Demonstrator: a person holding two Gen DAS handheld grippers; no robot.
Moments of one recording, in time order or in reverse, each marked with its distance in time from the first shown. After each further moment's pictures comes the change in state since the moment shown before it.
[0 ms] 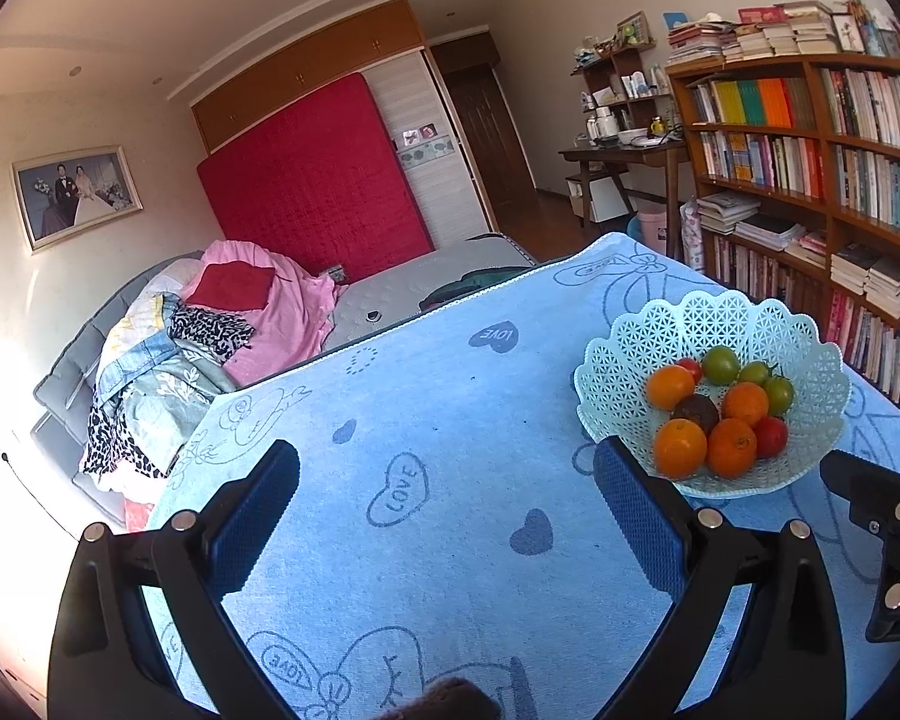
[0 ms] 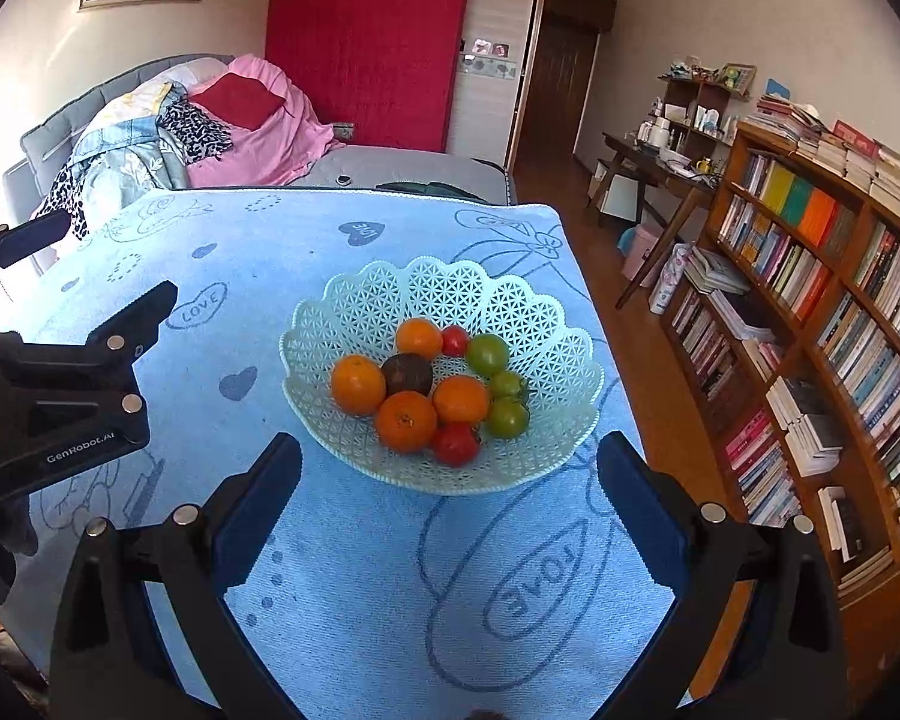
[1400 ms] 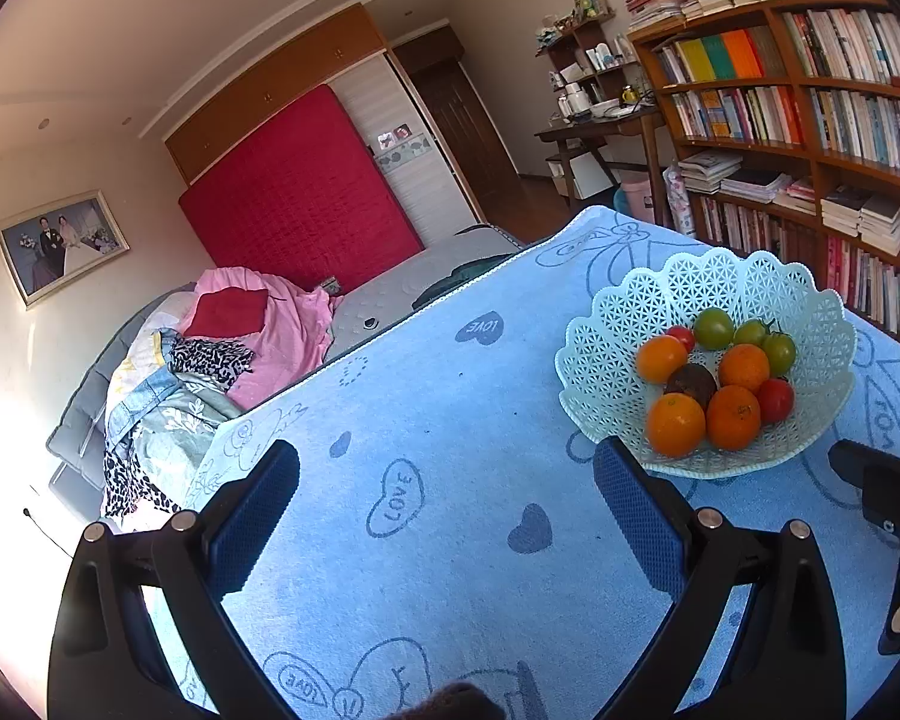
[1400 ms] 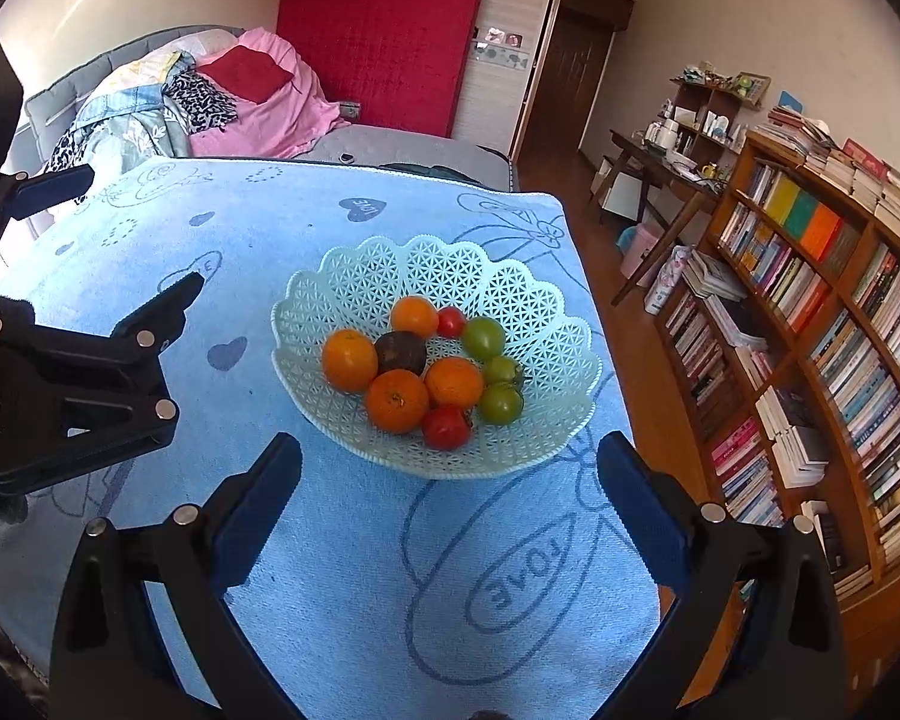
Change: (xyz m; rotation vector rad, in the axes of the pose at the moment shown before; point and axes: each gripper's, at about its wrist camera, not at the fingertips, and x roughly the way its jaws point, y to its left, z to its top) left arm 0.012 -0.027 -0.001 0.132 0.010 0.014; right arm 0.006 0.004 -0.005 -0.065 0.031 -0.019
